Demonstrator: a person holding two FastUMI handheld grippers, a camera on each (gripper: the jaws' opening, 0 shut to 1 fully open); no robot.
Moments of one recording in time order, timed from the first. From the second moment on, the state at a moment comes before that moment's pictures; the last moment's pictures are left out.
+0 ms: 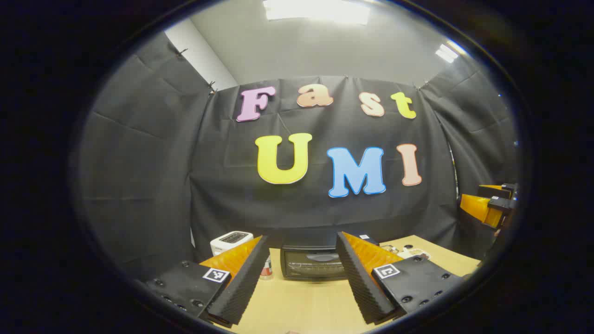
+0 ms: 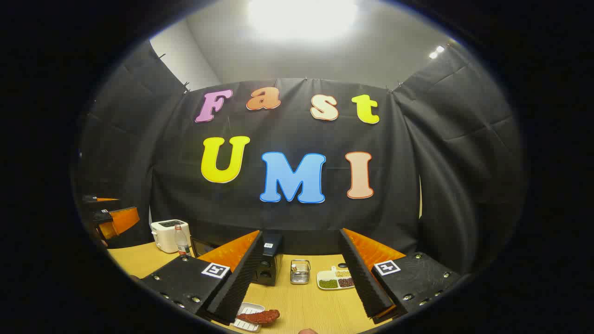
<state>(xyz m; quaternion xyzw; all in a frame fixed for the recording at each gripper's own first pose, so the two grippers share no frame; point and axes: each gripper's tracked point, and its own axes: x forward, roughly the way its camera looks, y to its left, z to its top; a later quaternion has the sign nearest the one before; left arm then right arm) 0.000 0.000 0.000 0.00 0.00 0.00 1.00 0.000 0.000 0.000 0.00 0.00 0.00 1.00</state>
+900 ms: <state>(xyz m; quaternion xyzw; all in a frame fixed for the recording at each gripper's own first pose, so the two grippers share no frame) -0.009 -0.024 0.005 0.00 -0.01 0.01 1.00 -0.010 -0.020 -0.012 0.00 0.00 0.01 1.00</state>
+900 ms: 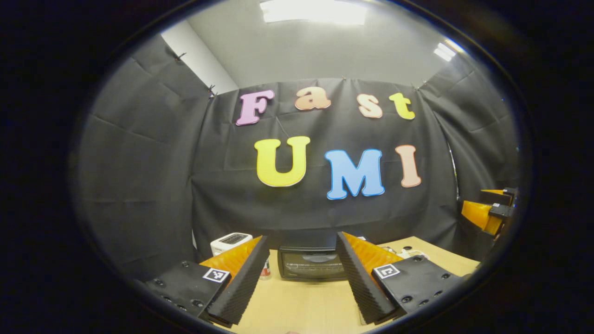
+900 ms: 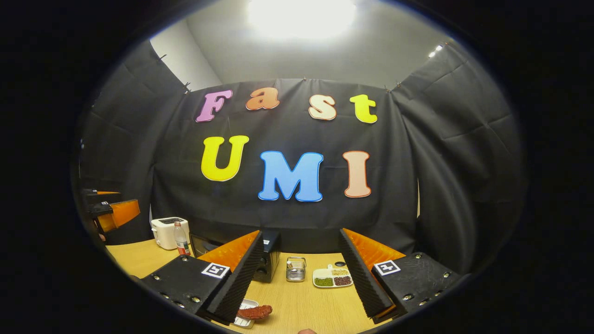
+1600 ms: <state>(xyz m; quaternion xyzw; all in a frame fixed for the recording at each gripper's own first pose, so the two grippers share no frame) 0.065 -0.032 -0.010 0.00 -0.01 0.02 1.00 0.001 -0.043 -0.030 0.02 0.02 0.02 1.00</state>
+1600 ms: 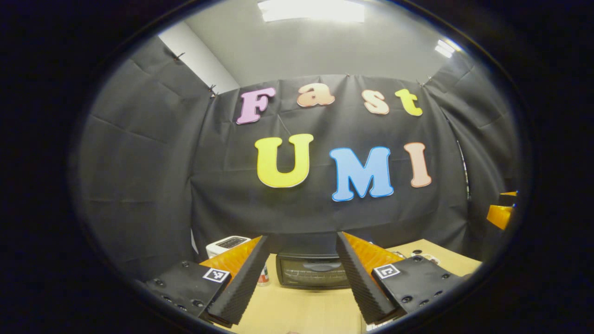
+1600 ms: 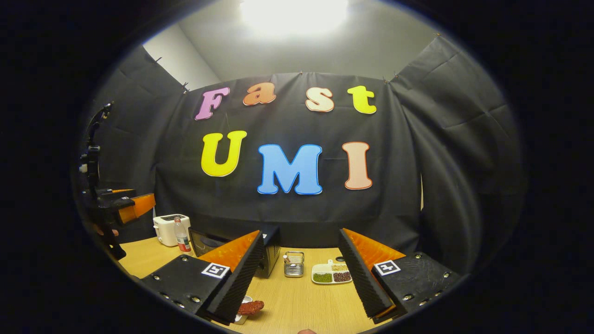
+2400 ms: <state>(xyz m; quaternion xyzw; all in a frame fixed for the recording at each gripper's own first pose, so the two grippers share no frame) 0.218 -0.070 -0.087 -0.02 0.04 -0.07 1.00 0.029 -0.036 -0.024 0.00 0.02 -0.08 1.00</state>
